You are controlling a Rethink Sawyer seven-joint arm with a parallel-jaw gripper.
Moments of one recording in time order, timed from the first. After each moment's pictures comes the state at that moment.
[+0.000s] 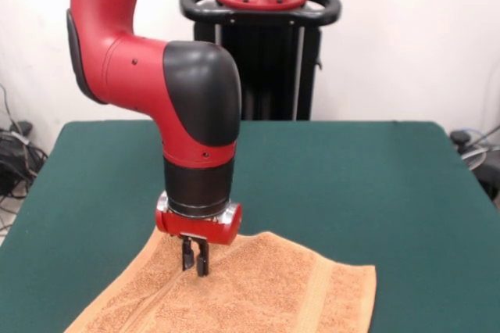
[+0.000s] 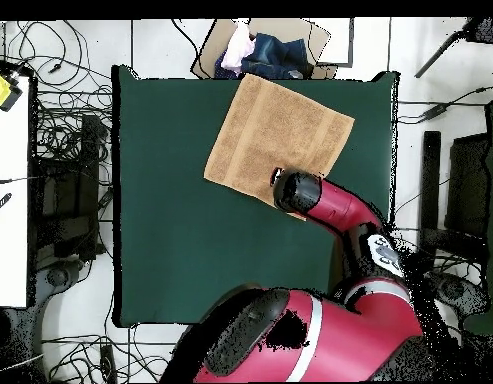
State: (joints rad) arm -0.38 -0.32 -0.02 1.48 0.09 0.30 1.51
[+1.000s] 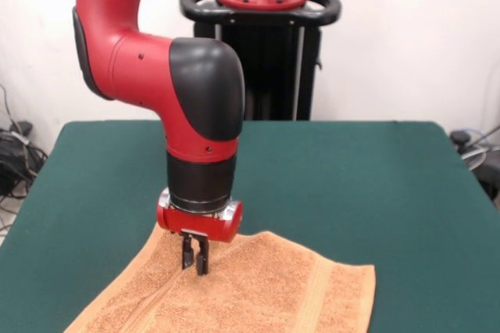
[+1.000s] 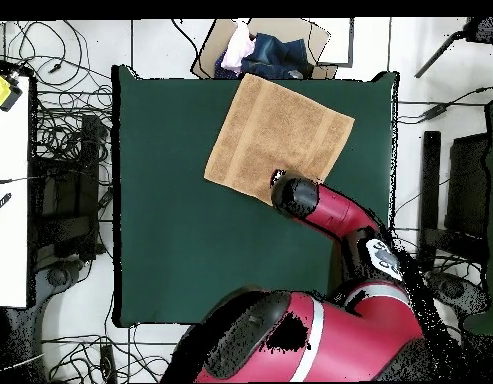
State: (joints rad) arm -0.38 -0.33 -0.02 1.52 0.09 0.23 1.51
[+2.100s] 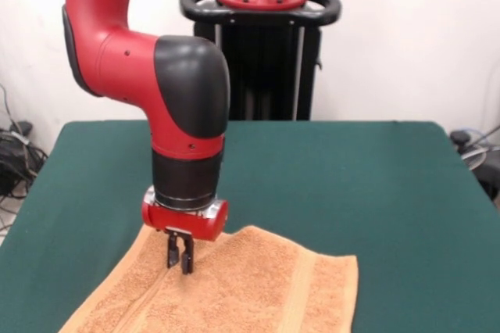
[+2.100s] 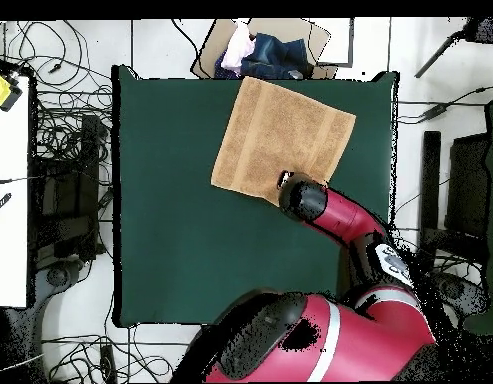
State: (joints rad) arm -0.42 -0.33 -0.01 1.54 0.09 0.20 1.51
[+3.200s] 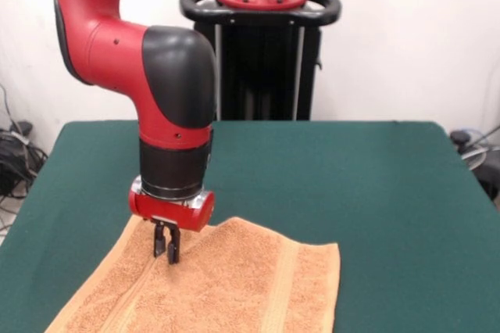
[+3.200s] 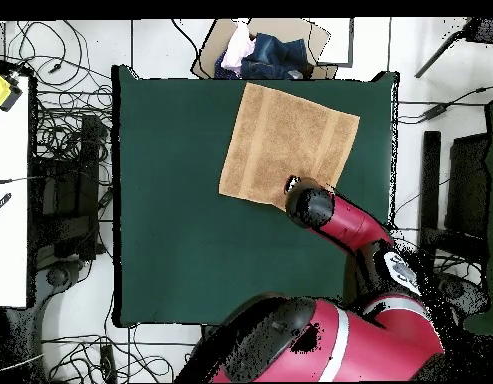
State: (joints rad) arm -0.43 -0.35 -0.03 1.57 0.09 0.18 1.51
